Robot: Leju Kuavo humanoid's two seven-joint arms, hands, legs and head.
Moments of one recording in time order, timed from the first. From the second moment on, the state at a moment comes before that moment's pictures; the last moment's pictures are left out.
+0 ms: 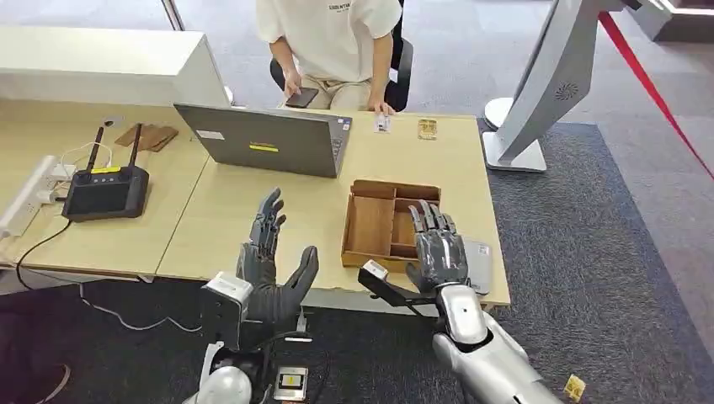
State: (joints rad) left arm -0.16 0.09 -0.73 -1.76 -0.01 0.53 -0.16; right arm -0.56 -0.04 0.81 -0.80 1.19 -0.40 0.43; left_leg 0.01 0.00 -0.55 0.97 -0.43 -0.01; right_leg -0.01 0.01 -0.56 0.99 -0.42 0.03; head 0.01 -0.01
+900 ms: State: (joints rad) left arm -0.16 0.09 -0.73 -1.76 -0.01 0.53 -0.16; right arm -0.57 -0.03 0.81 -0.75 1.20 -0.40 0.43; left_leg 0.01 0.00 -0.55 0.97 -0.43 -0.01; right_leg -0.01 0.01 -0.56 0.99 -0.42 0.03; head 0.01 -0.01
